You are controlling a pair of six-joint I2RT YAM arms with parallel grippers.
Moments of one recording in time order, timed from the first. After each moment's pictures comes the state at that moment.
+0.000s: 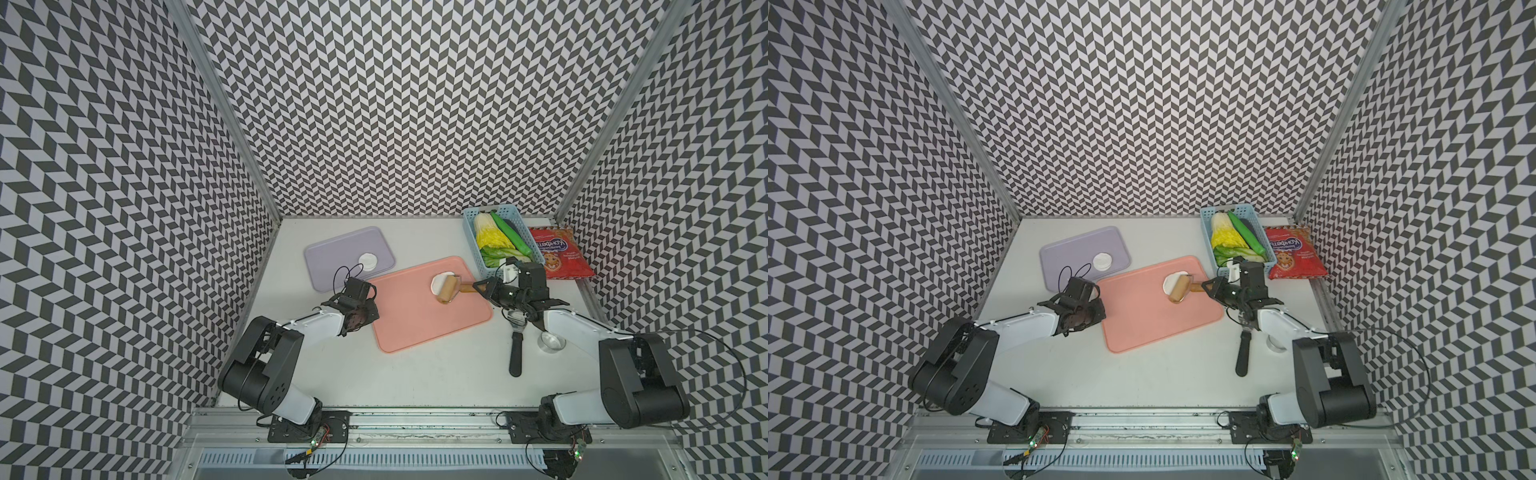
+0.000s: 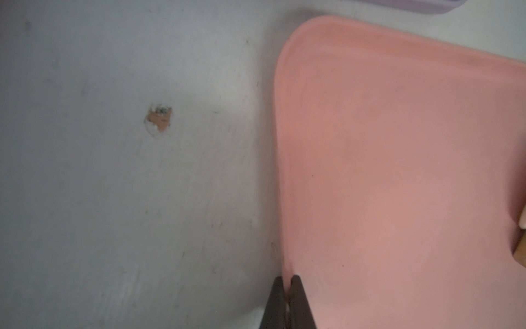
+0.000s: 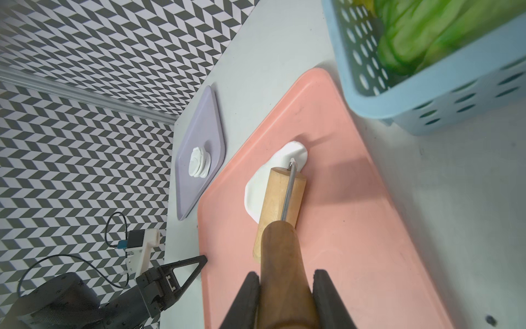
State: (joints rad) left arm -0.41 1.53 0.67 -0.18 0.00 -0.73; right arm 0.13 1.42 0.65 0.05 -0.47 0.68
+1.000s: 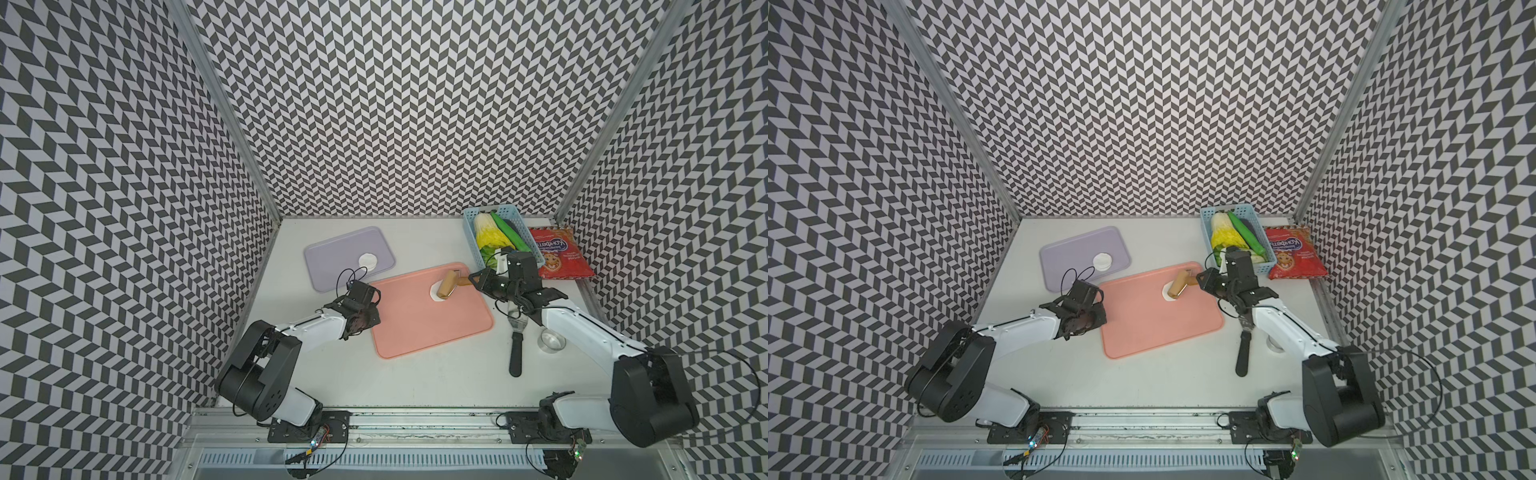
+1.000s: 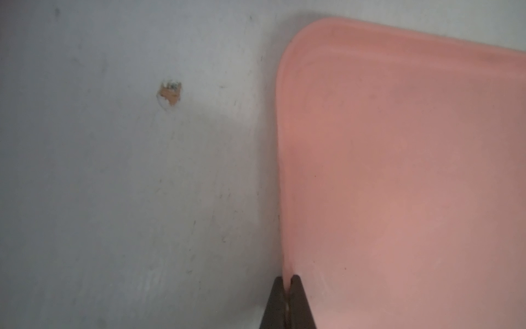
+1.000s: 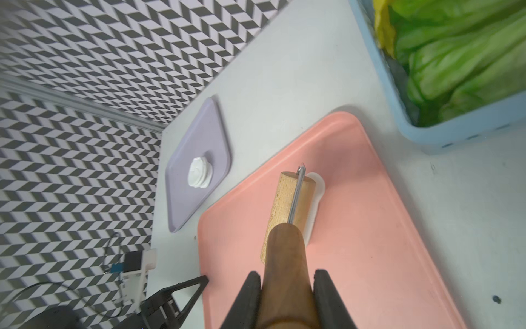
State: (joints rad) left arm -0.48 1.49 0.66 -0.25 -0.06 -0.73; right arm 0.28 1.38 0.79 -0.11 -0.28 0.73
